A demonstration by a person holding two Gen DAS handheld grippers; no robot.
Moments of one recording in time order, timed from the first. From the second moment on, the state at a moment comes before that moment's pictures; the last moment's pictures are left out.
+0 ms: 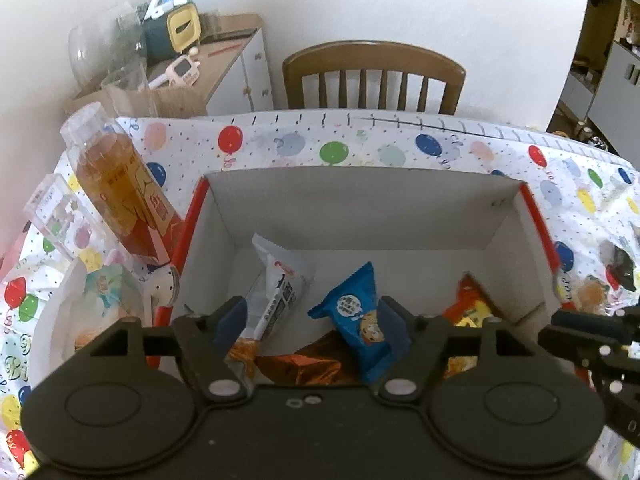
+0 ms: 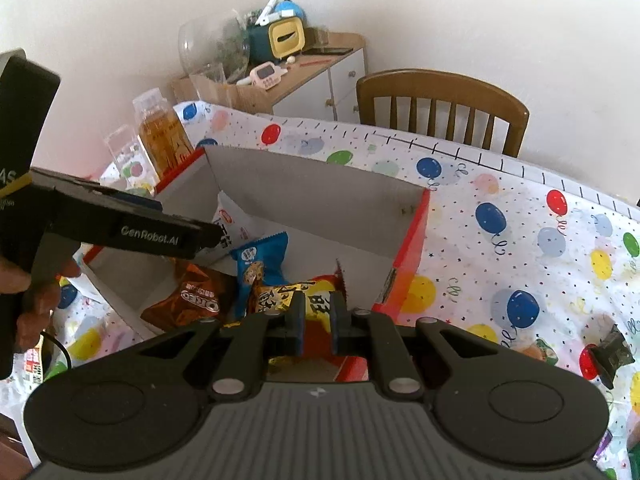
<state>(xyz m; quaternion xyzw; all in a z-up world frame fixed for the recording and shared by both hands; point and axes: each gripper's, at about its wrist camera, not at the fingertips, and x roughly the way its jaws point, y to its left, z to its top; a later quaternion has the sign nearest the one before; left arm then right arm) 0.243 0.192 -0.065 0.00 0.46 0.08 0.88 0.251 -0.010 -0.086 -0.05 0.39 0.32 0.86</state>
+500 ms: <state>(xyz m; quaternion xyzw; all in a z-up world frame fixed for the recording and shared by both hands) 0.208 0.148 -0.025 0.01 0.41 0.05 0.91 0.222 -0.072 -0.054 0.00 0.35 0.32 0.88</state>
